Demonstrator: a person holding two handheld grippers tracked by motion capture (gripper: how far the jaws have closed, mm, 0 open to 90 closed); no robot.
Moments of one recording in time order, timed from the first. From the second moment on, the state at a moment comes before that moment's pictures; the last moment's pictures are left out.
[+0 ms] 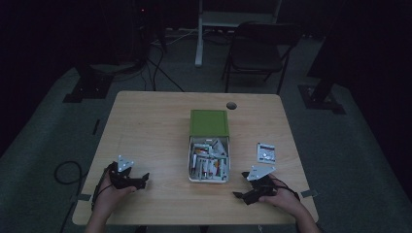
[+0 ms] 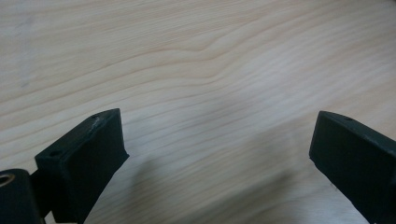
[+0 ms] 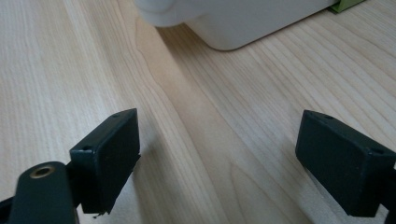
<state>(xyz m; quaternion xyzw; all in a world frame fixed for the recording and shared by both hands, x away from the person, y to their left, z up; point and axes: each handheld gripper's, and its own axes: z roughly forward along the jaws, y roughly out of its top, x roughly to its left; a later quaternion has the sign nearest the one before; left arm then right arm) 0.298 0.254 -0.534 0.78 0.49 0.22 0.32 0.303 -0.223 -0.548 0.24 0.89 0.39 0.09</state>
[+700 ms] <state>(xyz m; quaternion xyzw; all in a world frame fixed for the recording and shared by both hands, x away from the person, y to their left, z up) 0.287 0.206 -0.523 0.82 0.39 0.20 0.36 0.306 -0.228 -0.515 0.26 0.85 0.44 0.10</state>
